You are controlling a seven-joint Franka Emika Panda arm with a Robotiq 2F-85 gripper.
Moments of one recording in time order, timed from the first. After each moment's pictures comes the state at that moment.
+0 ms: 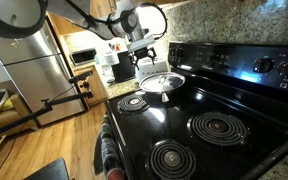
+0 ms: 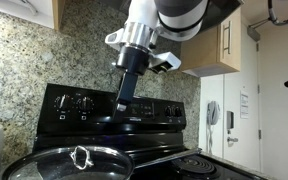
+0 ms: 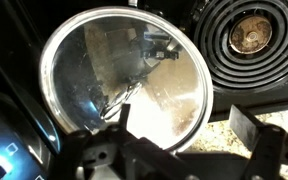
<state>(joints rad) 0.21 0.75 0.21 -1.19 -0.22 2.15 -0.55</state>
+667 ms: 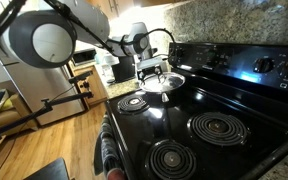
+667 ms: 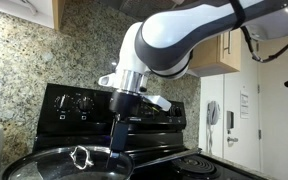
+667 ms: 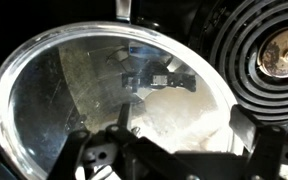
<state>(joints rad) 0.19 0.97 0.21 -1.04 -0.20 2.16 -0.56</state>
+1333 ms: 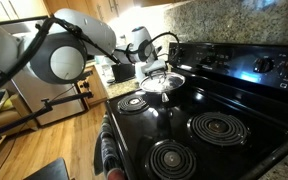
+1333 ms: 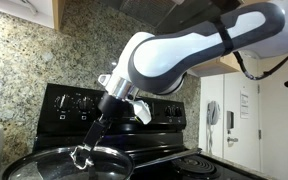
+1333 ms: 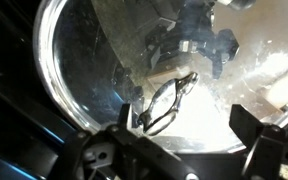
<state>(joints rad) 0.21 1.10 0.17 -0.91 -0.21 2.45 -0.41</state>
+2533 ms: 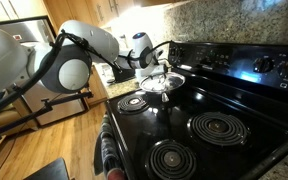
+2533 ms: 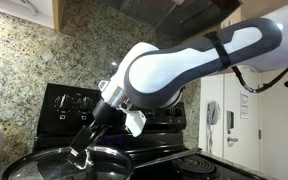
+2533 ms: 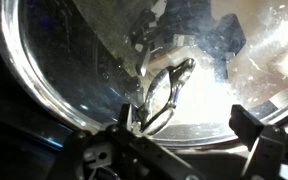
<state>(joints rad) 0.21 1.18 0.20 -0.86 -0.19 2.56 -0.31</state>
